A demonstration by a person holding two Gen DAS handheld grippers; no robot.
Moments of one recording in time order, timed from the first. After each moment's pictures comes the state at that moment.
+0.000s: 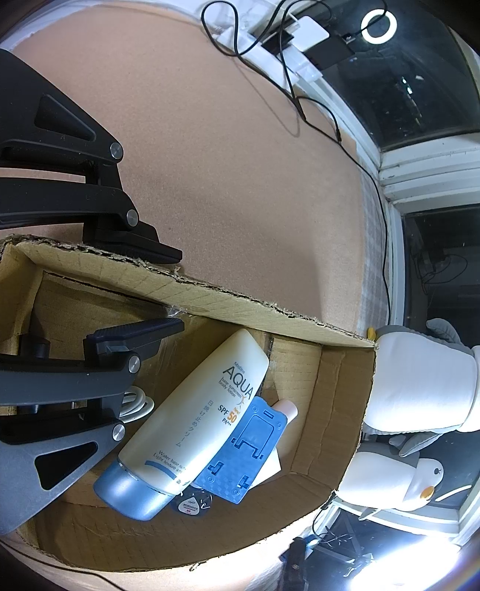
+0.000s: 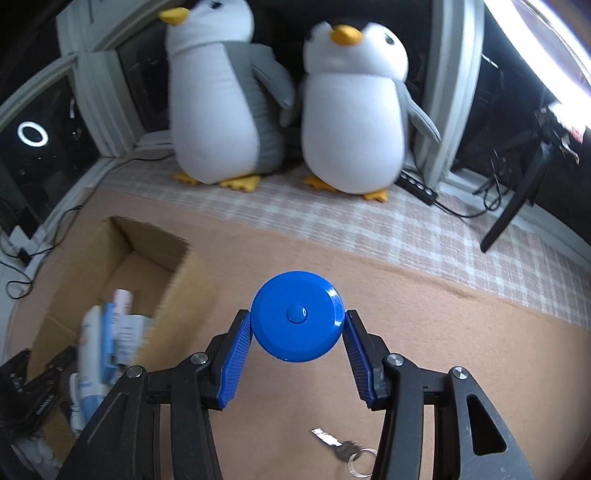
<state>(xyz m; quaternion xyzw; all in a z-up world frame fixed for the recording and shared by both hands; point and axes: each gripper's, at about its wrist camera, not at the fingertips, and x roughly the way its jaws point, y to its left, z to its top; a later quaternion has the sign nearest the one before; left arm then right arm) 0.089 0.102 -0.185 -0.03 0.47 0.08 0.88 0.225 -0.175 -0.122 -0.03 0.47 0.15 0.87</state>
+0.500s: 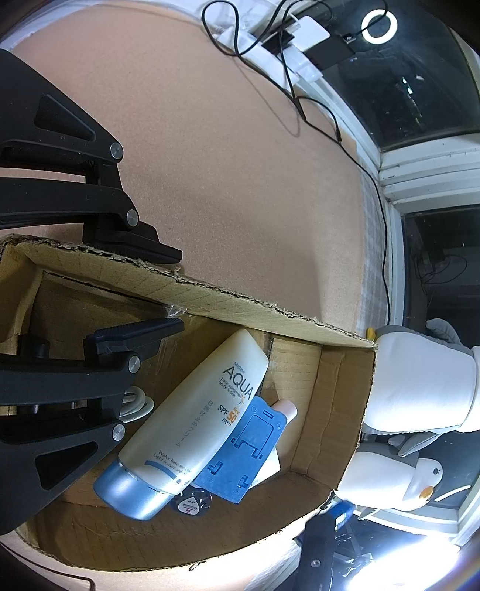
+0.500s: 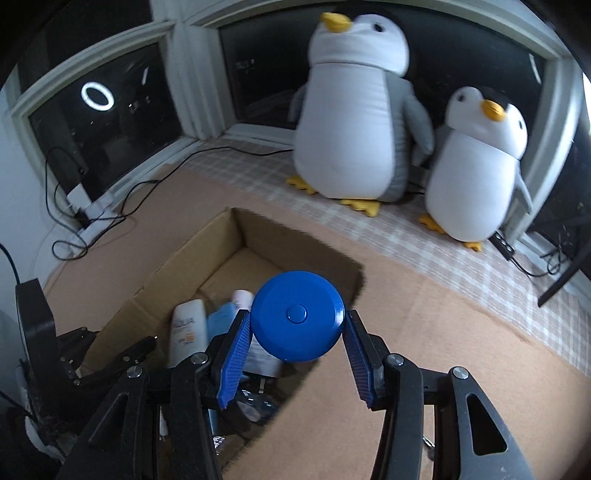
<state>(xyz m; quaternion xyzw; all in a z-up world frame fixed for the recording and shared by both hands) 0.089 0.102 -0.185 -0.03 0.47 0.08 0.88 0.188 -0.075 -0.094 -0.08 0.45 0.26 0.85</state>
